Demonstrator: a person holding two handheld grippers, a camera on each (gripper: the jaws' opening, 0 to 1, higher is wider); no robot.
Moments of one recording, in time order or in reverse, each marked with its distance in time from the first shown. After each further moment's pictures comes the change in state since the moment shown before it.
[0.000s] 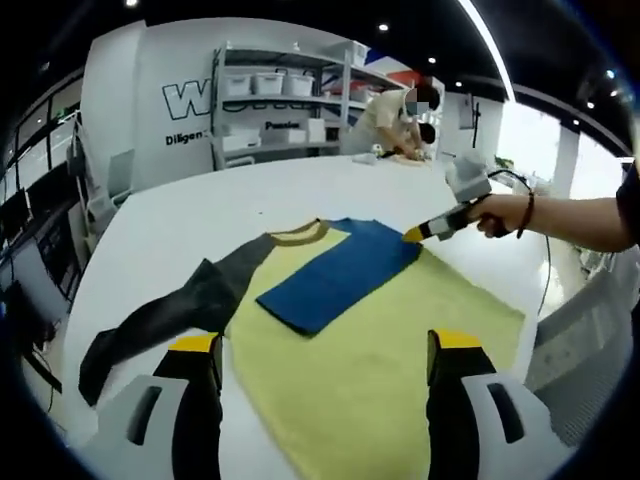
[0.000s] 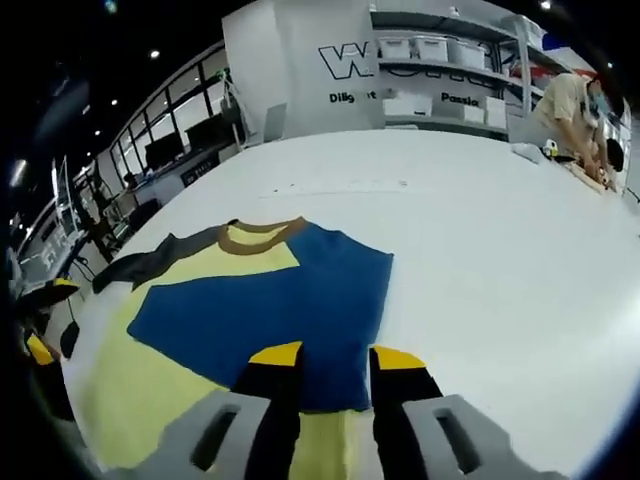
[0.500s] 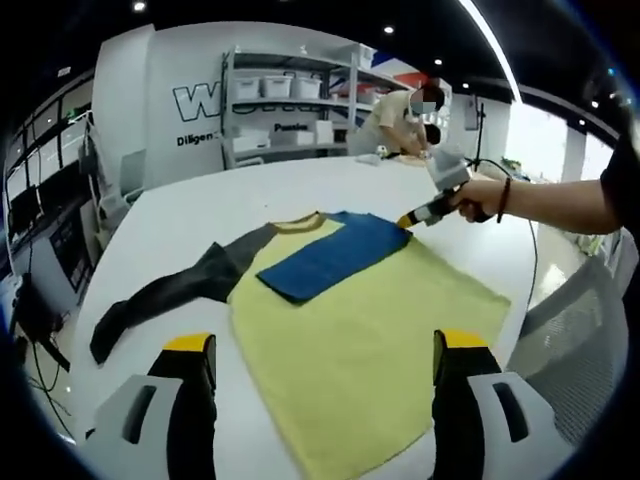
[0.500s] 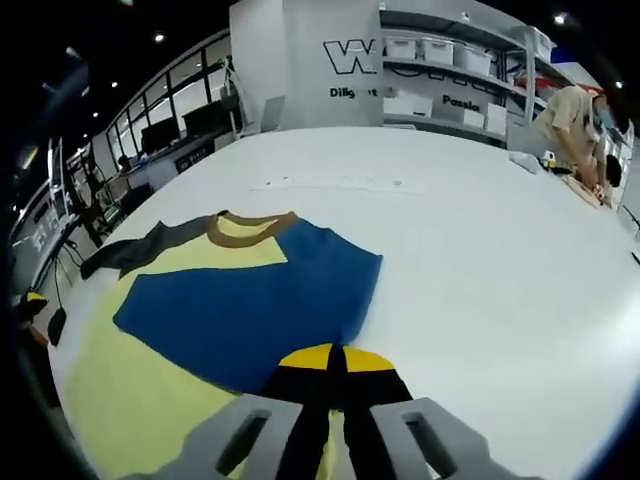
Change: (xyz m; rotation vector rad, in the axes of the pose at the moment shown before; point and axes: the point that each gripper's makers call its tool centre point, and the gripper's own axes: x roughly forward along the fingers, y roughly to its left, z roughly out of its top) left arm -0.097 -0.033 -0.069 -0.079 0.000 0.105; right arm 0.012 -0.003 -0.013 -0.073 0.096 -0.036
